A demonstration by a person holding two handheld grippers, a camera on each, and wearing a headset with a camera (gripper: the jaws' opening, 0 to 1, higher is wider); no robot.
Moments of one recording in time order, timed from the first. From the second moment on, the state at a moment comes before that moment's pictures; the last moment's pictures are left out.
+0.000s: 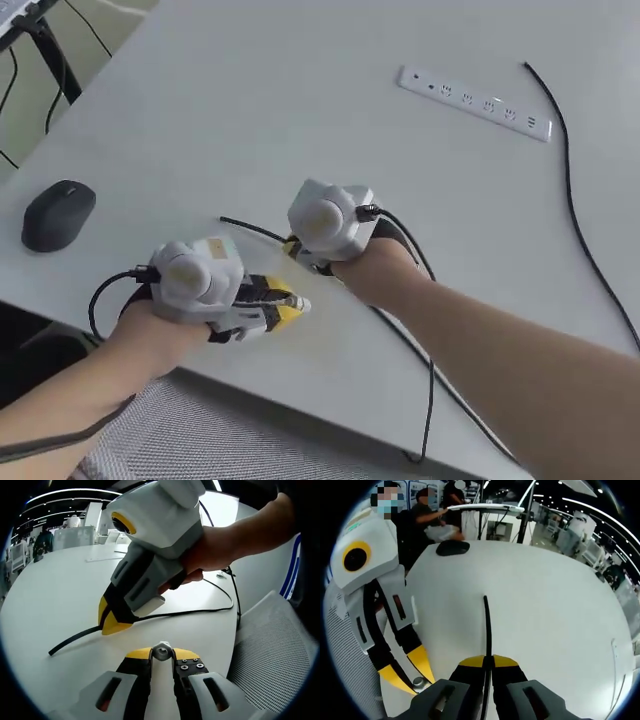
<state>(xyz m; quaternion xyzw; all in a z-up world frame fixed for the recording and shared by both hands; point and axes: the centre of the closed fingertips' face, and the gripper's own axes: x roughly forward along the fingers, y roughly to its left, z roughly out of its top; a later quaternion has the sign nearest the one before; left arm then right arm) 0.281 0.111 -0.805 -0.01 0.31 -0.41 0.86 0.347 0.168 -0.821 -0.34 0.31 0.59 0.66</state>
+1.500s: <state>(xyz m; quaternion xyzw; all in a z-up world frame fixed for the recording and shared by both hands) 0.273 0.114 -0.819 0.03 0.33 -0.40 0.85 0.360 0.164 -0.801 -0.31 0.31 0.56 0.70</state>
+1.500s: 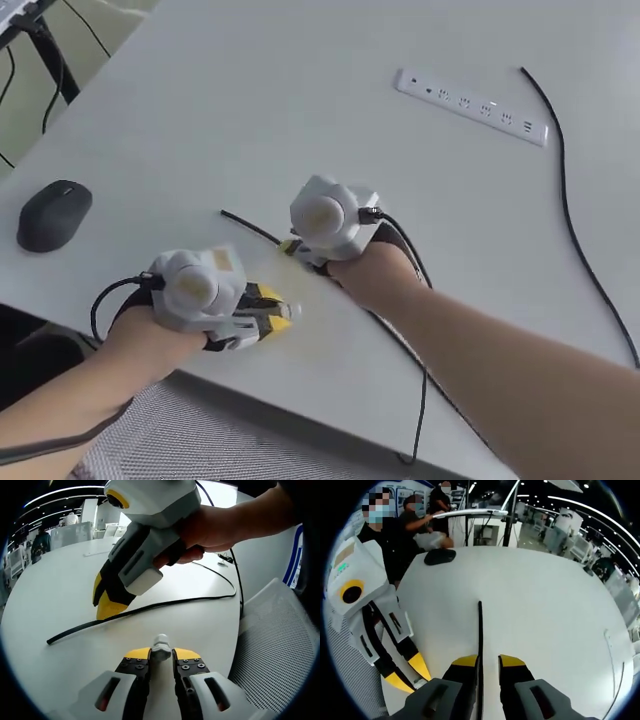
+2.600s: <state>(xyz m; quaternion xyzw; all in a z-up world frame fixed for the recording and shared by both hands) 0.269 0.122 -0.762 0.01 0.30 -0.38 0.87 0.333 0.071 -0.671 -0.13 0.24 0.51 0.81</state>
